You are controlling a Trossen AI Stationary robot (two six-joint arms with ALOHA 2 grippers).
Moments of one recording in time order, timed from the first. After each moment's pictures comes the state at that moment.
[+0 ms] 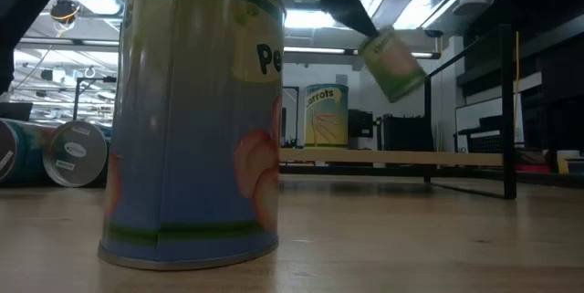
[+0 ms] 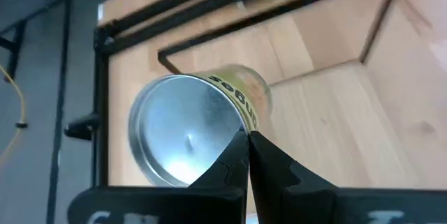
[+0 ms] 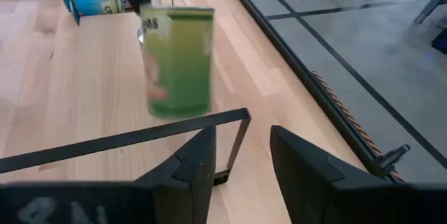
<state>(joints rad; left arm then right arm) 0.13 2.03 1.98 -0.67 -0.02 0.46 -0.45 0.45 0.74 -0.81 -0.05 -0.13</state>
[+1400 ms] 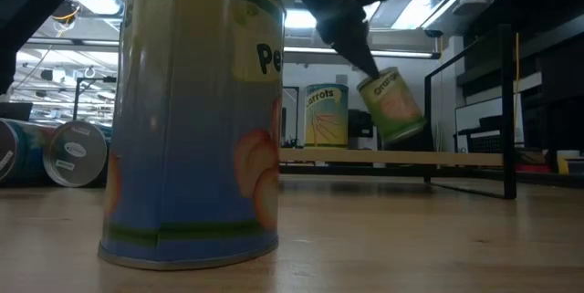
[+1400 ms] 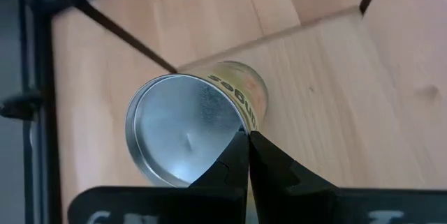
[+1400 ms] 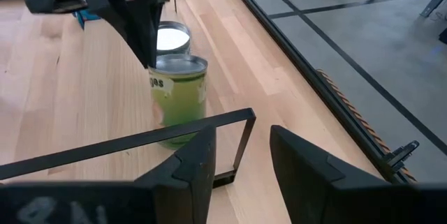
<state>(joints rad) 0.12 2.13 1.98 -0.74 -0.02 0.45 -0.45 0.45 0.74 -0.81 -0.06 -0.10</state>
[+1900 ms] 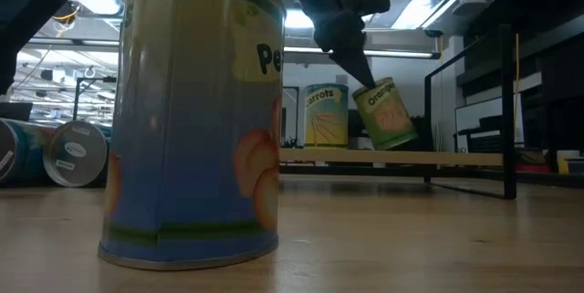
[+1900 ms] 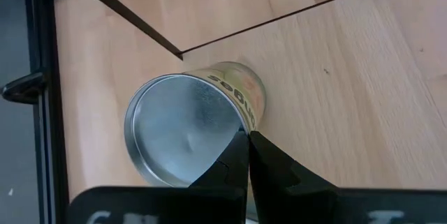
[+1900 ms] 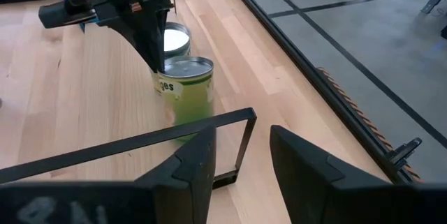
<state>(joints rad) 0.12 2.14 1.98 -0.74 -0.06 0.46 -0.45 0.45 0.74 -0.81 -0.06 -0.08</state>
